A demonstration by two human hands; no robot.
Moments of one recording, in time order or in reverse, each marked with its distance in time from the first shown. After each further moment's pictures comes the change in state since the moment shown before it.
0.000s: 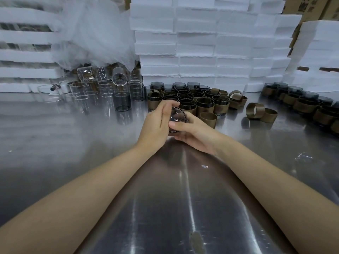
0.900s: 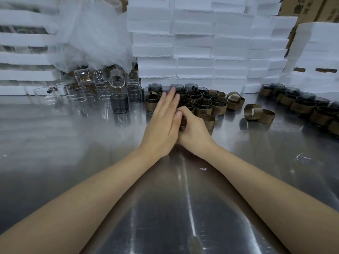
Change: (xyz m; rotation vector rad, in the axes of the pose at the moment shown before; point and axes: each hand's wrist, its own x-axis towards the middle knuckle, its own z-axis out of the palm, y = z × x) left_hand 0.000 0.005 0.008 0.332 -0.117 0.144; right_hand -0.005 0.005 0.011 -0.966 0.361 -0.496
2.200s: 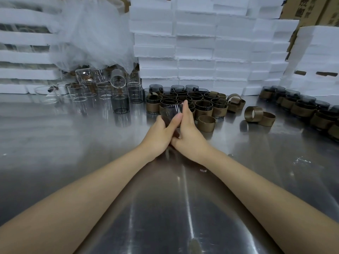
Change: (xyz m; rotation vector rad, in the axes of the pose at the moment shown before) left_hand 0.003 -0.012 0.004 -0.473 -0.155 -0.446; right_hand -0.002 -0.002 0.011 -0.072 -0.168 0.149
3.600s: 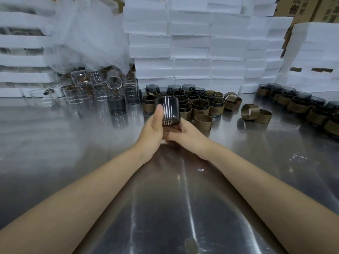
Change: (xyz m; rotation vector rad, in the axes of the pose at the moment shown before) left_hand 0.001 -0.002 0.002 -0.342 0.093 -0.067; right_hand 0.005 0.006 -0.007 0.466 -0.136 0.090
